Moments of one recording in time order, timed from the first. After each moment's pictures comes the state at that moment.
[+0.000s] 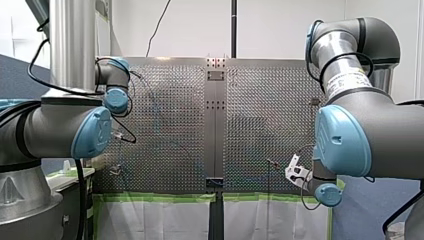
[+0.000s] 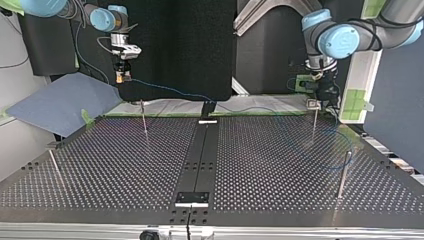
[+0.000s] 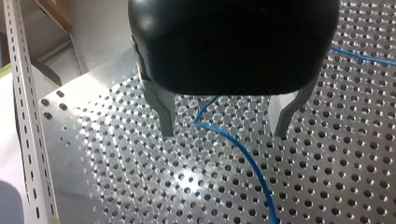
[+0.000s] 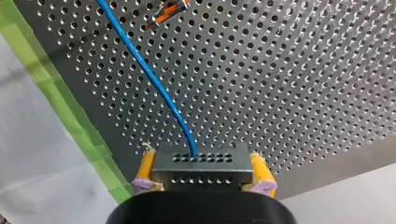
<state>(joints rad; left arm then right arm) 0.09 -1.55 -2.22 -2.63 -1.83 -2.74 1.67 -0.69 2.09 -1.38 1.35 2.00</state>
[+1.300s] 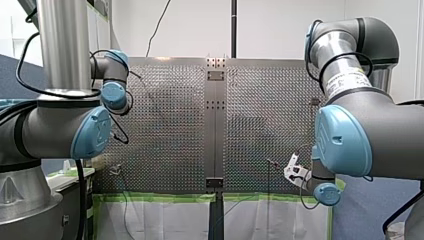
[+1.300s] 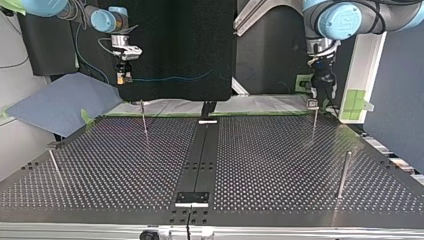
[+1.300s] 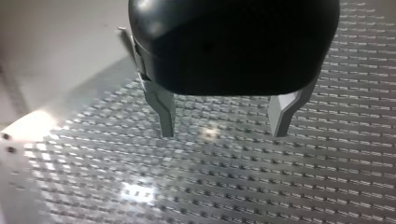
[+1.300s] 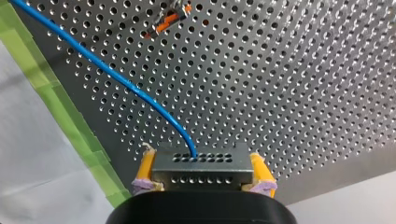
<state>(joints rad) 0.06 -1.45 -2.30 -2.68 -1.78 -2.54 1.68 -0.69 2.08 -1.37 1.34 1.99</state>
